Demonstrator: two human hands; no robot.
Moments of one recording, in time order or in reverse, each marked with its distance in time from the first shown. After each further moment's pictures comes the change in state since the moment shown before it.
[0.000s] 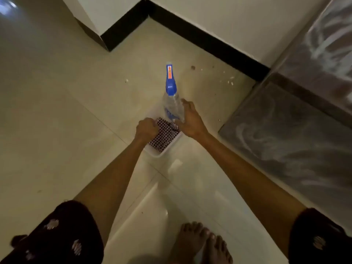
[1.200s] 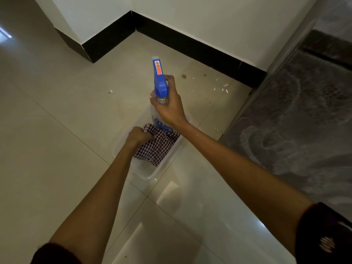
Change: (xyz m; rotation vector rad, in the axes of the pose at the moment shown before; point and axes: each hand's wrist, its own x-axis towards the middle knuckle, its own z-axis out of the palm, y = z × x) left_hand 0.066 -0.012 0.042 -0.340 -0.141 -0.154; right_hand 0.073 0.001 0.032 0.462 0.364 -0.301
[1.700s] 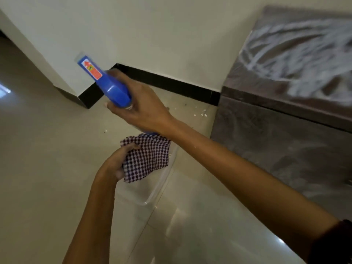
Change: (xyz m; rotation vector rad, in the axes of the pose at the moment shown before) left_hand -0.089 0.047 -0.046 -0.639 -0.208 0.005; right_hand -0.005 -0.171 -0.060 -0.151 -0.117 -0.534
